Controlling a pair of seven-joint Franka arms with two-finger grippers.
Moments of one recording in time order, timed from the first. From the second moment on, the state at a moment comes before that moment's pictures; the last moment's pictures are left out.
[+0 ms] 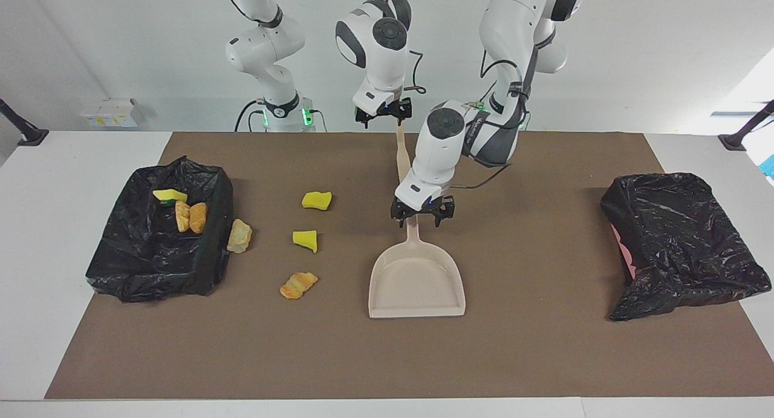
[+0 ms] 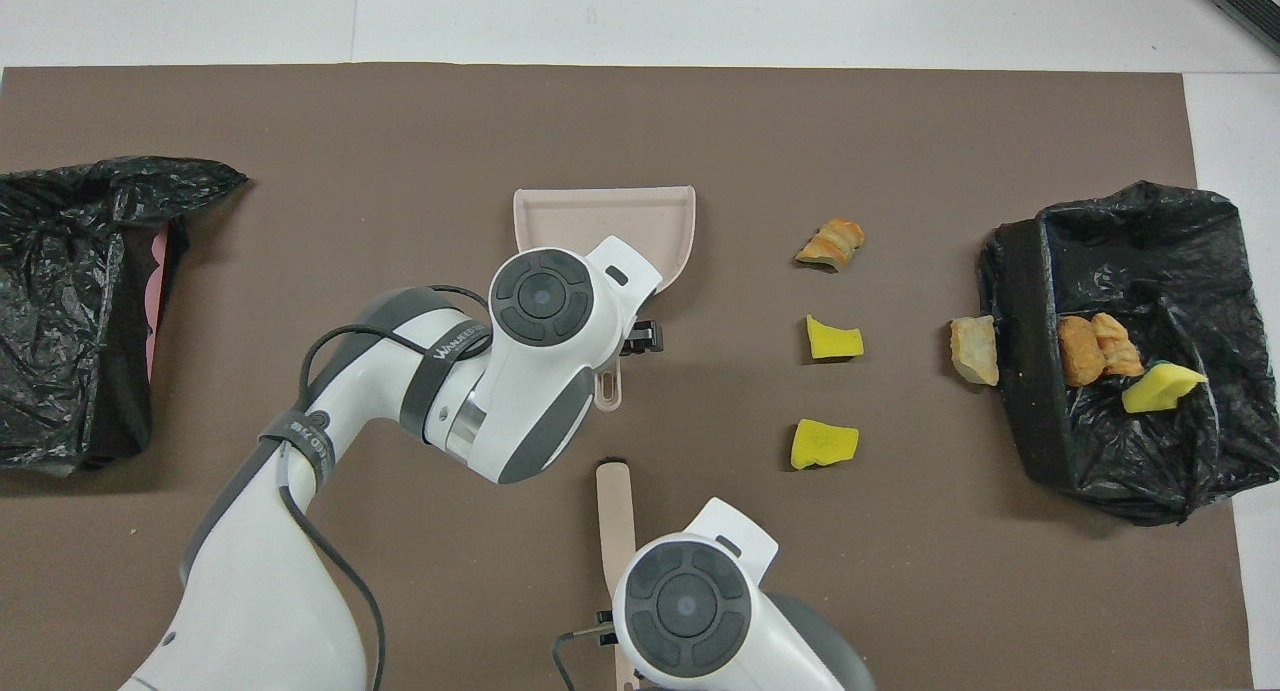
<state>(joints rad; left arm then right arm) -0.60 0.39 -0.06 -1.78 -0.03 2.24 -0.62 0.72 -0.11 0.11 -2.21 0.18 1.89 0.64</state>
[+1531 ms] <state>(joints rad) -0.61 0.40 -0.04 -1.72 -0.04 2.16 -0.63 0.84 -0.03 0.10 -2.32 0.25 2.14 0.86</state>
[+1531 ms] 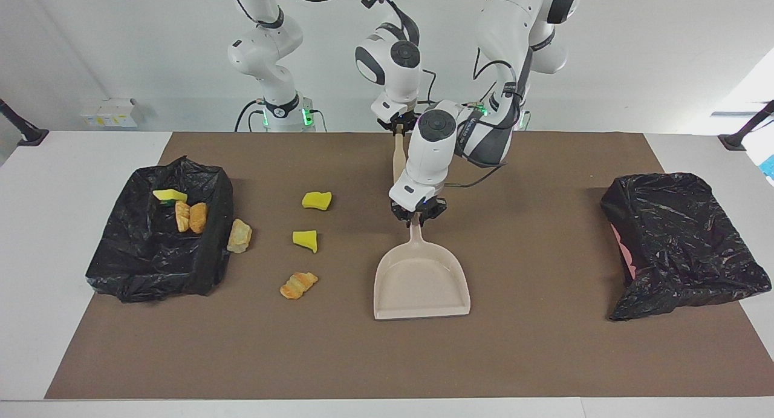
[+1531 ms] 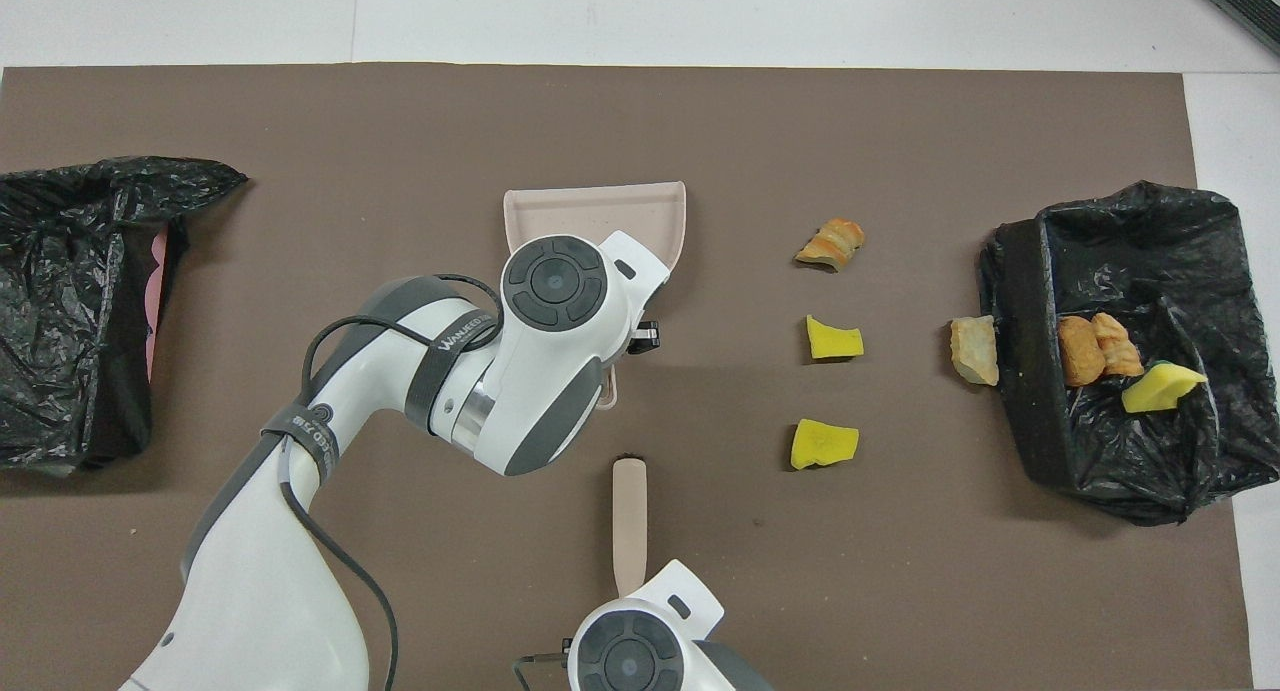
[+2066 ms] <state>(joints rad) -0.47 0.34 -0.03 -1.71 -0.03 2.07 -0.13 0.62 -0.20 0.09 -2.32 0.18 1.86 0.86</state>
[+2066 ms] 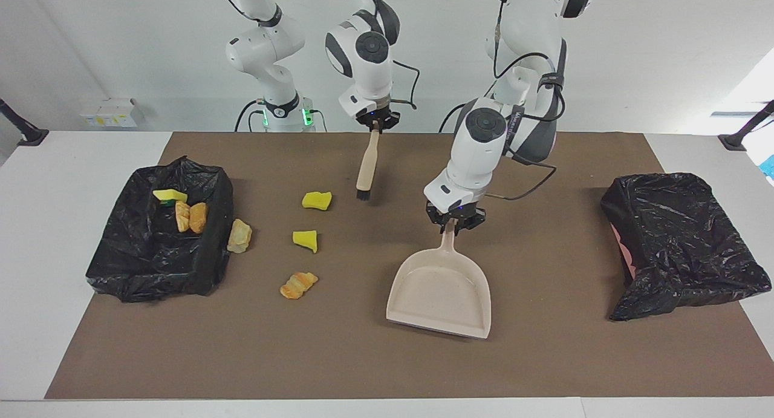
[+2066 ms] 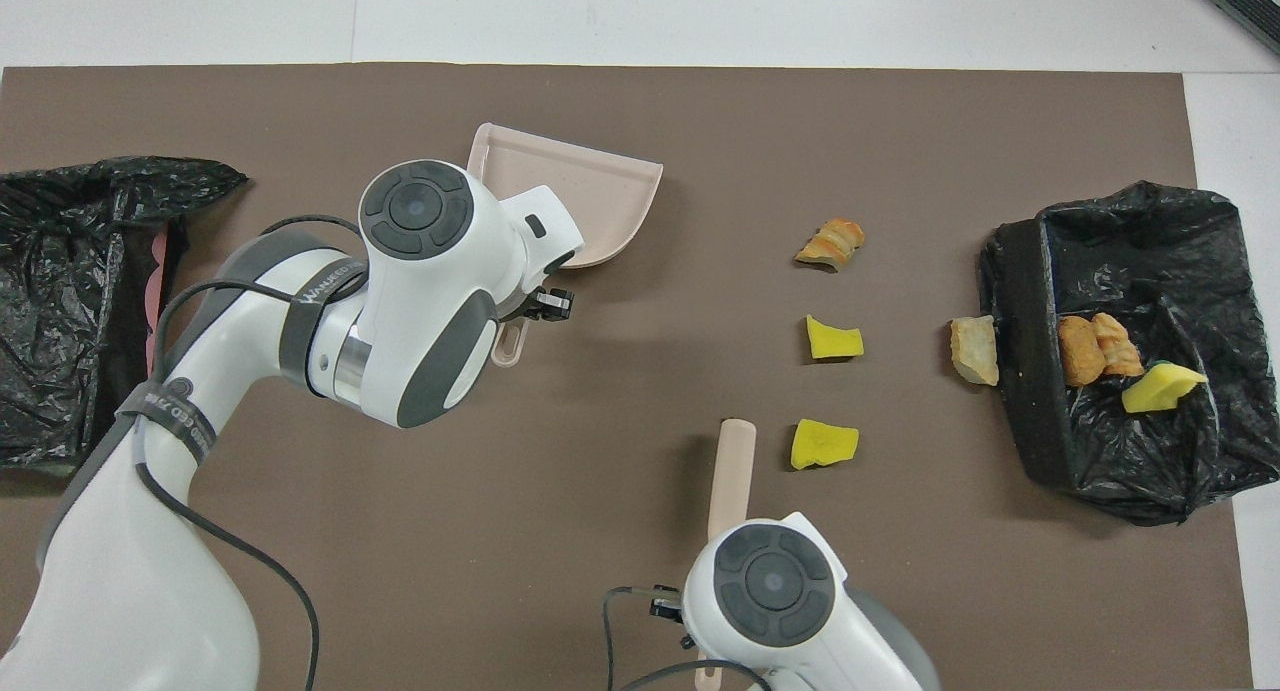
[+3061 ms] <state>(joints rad) -0.41 0.32 -0.03 -1.74 0.11 1.95 0.87 0.22 -0.11 0.08 -2.29 -0.42 1.77 0.51</state>
